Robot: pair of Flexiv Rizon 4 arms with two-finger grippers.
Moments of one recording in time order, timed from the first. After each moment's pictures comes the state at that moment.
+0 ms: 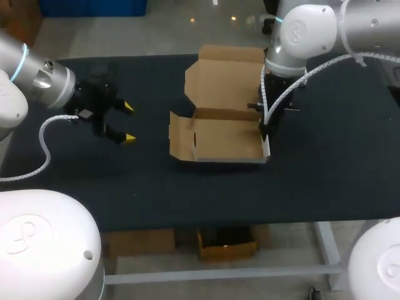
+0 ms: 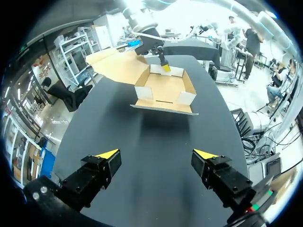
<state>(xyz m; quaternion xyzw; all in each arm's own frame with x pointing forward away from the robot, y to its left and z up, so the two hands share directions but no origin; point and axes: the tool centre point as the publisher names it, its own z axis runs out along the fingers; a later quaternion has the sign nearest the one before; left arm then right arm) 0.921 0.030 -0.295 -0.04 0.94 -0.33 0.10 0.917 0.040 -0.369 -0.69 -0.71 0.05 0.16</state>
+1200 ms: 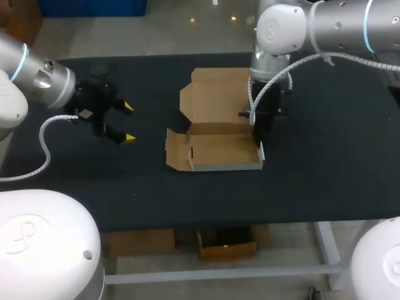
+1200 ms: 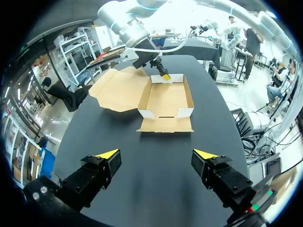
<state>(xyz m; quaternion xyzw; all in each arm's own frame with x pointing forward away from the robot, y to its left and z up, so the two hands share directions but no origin) 0.922 0.030 -0.295 -0.04 0.94 -0.33 0.10 0.918 0.048 -0.400 -0.69 -0.69 0.14 0.18</state>
